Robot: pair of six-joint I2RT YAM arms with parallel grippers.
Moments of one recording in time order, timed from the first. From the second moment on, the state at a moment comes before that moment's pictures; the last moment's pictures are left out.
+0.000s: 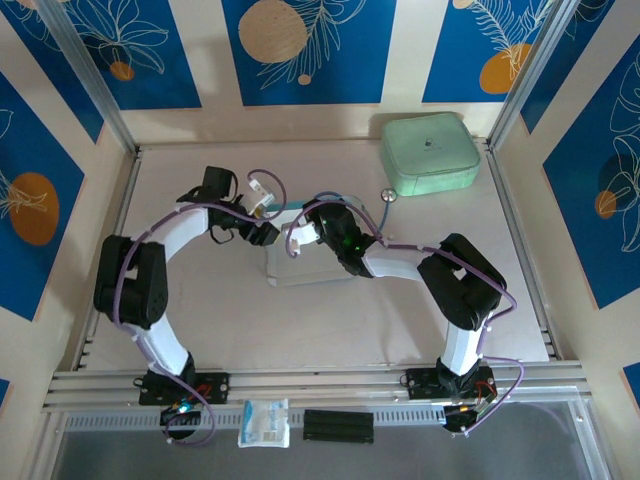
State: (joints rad) left arm -0.22 1.72 1.18 -0.43 0.60 0.50; right arm 0.75 1.80 0.98 0.48 0.25 -1.59
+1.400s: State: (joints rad) left arm -0.16 1.85 1.25 -0.49 0.71 0.87; right arm 0.75 1.79 0.97 0.47 0.25 -1.56
